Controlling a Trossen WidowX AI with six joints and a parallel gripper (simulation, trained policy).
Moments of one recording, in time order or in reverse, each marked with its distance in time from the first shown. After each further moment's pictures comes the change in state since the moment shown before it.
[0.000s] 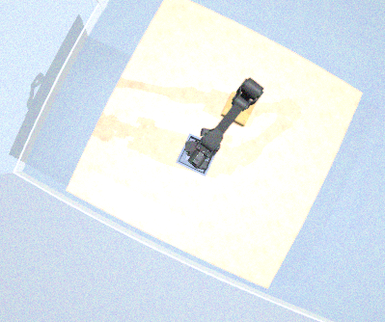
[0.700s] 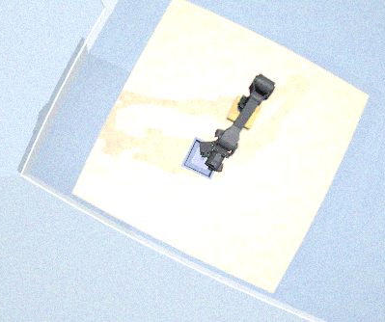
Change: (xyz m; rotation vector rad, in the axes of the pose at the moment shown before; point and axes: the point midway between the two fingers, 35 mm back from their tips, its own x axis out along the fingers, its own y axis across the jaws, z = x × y) arm -0.041 -0.009 -0.033 0.018 -0.011 0.024
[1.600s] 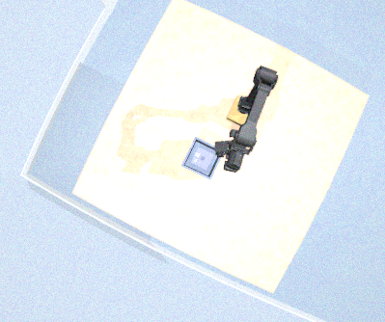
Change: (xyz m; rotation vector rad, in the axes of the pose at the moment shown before) arm -0.020 -0.006 -0.063 -0.006 0.027 0.078
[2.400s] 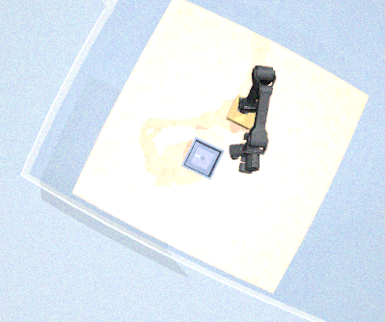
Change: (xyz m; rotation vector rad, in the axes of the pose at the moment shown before) arm 0.025 -0.012 -0.078 -0.001 0.132 0.005
